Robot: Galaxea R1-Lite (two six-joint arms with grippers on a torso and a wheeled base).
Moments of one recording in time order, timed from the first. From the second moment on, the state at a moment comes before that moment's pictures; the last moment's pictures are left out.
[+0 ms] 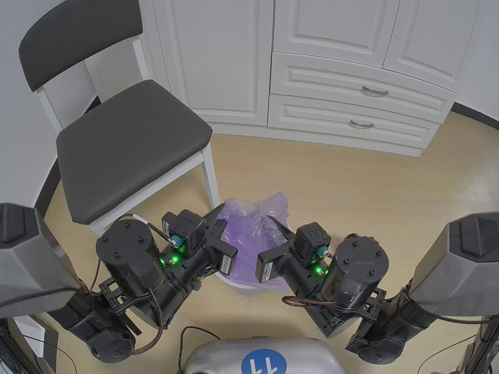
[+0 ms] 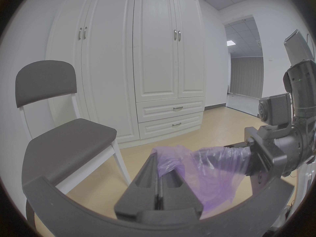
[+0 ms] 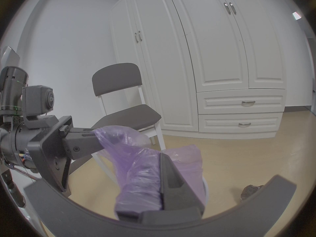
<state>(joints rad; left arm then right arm) -0.76 1.94 -0.46 -1.53 0.28 0.23 0.93 2.11 -0.67 -1.55 -0.50 0.01</state>
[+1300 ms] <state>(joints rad) -0.69 2.18 -0.61 -1.53 0.28 0.16 0.82 2.39 -0.90 -1.55 -0.41 0.22</state>
